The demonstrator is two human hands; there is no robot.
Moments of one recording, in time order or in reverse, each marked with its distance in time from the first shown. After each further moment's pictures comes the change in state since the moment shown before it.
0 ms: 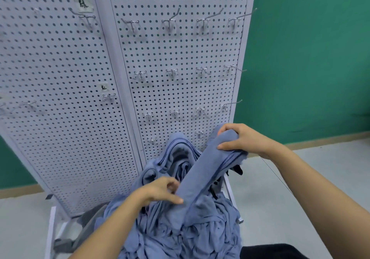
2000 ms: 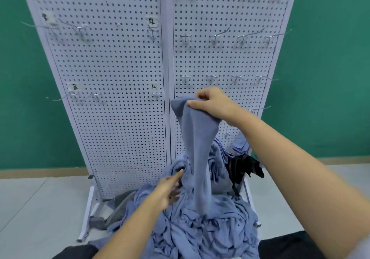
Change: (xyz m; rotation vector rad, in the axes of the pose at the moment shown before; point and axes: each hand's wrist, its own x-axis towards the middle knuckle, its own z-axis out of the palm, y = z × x) left_hand -0.091 -0.035 0.012 -1.007 0.430 -0.228; right_hand 0.022 -0.183 0.097 -0.121 0.115 -0.263
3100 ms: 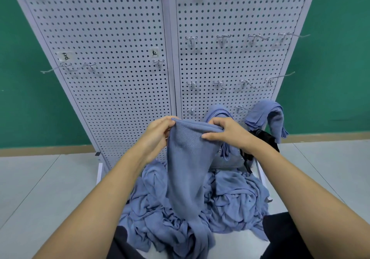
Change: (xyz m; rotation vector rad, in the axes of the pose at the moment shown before) left_hand -0.020 0.068 -0.023 0.051 -0.230 0.563; right_hand -0.047 0.129 0.078 0.206 -0.213 0.143
